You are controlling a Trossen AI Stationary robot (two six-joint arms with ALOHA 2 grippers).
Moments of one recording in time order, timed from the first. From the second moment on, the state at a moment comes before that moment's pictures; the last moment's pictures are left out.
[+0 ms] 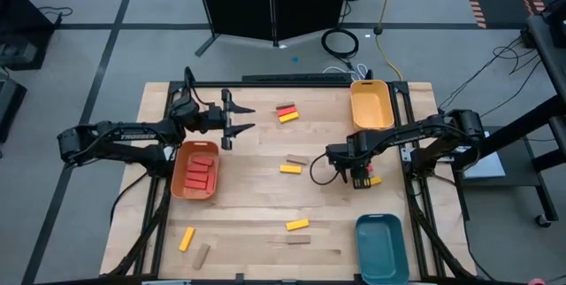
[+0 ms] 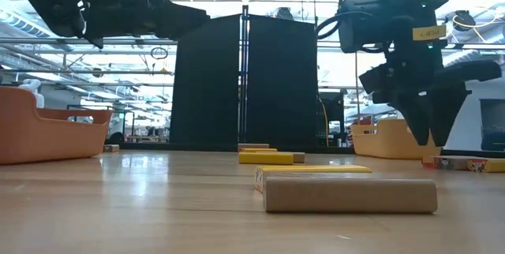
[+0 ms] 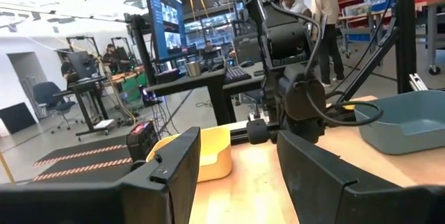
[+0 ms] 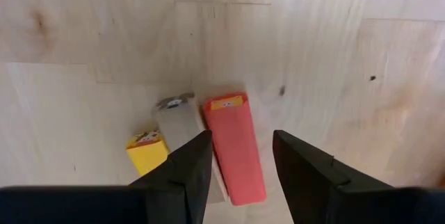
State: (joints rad) left arm 0.46 1.11 0.38 0.85 0.47 0.22; right arm 0.00 1.54 0.88 -0.98 0.00 0.00
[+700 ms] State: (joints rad) left arm 0.46 1.11 0.38 0.85 0.52 0.22; right arm 0.01 1.54 0.81 -0.94 0.02 0.00
